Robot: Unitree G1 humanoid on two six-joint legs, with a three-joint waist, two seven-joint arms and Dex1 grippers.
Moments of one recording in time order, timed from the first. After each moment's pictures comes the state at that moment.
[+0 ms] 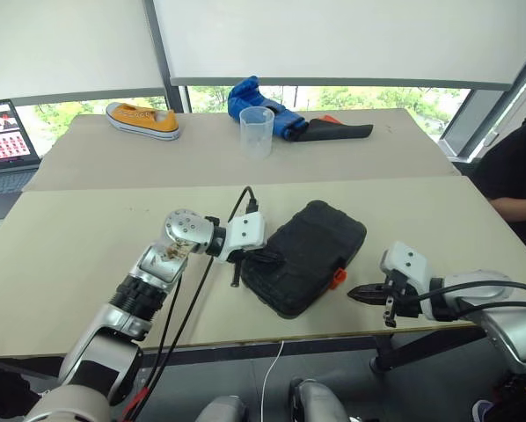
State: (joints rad) left arm -0.75 0.47 -0.35 0.22 -0.09 0.11 -1.27; right arm -0.17 -0.93 0.04 -0.36 0.41 0.70 0.95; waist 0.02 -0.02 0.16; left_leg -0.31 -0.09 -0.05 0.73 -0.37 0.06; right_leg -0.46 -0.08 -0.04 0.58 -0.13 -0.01
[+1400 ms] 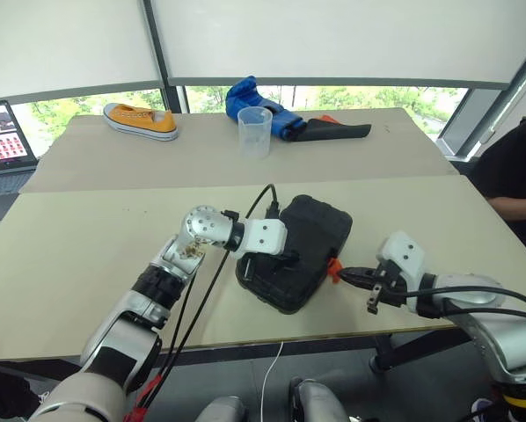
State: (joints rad) left arm -0.84 0.38 -0.41 0.42 0.03 -0.18 -1.25; right arm -0.12 -0.79 -0.05 -0.44 0.41 0.69 0.81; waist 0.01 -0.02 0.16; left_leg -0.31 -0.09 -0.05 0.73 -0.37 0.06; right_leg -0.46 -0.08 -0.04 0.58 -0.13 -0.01
